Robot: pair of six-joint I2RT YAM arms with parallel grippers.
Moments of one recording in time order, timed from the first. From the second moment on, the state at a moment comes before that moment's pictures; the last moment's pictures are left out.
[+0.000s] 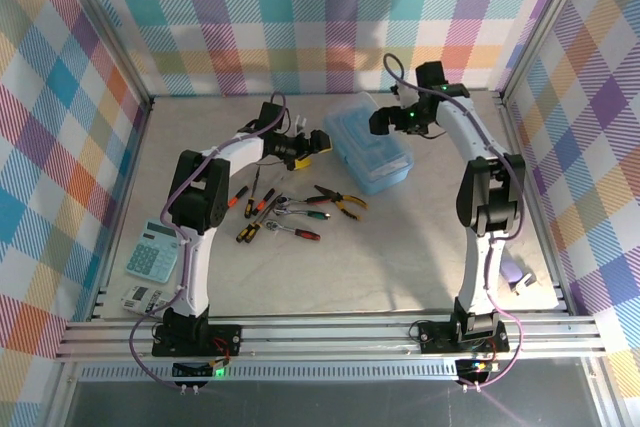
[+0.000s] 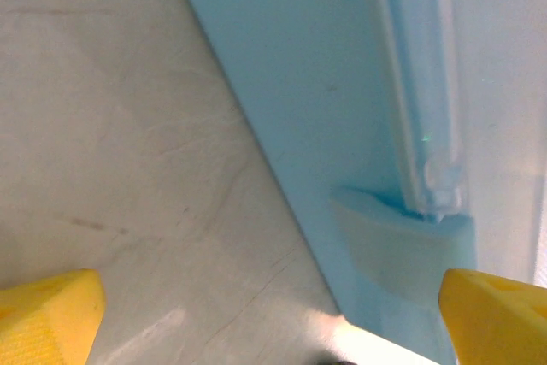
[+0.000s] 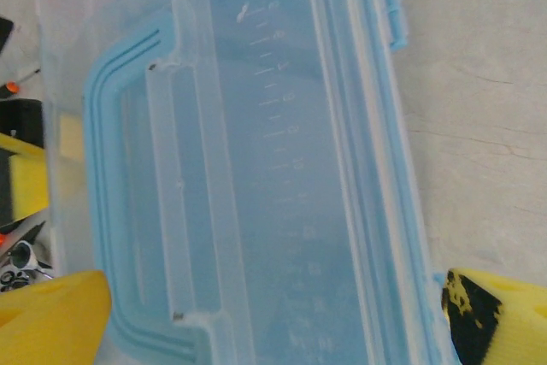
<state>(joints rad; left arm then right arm) -0.31 2.26 1.68 -0.32 0.69 -0.59 0.17 2.13 1.96 -0.90 -0.43 -0.01</state>
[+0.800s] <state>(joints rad) -0.32 2.22 1.76 -0.48 0.63 -0.51 0.17 2.08 1.79 -0.72 -0.42 0.11</state>
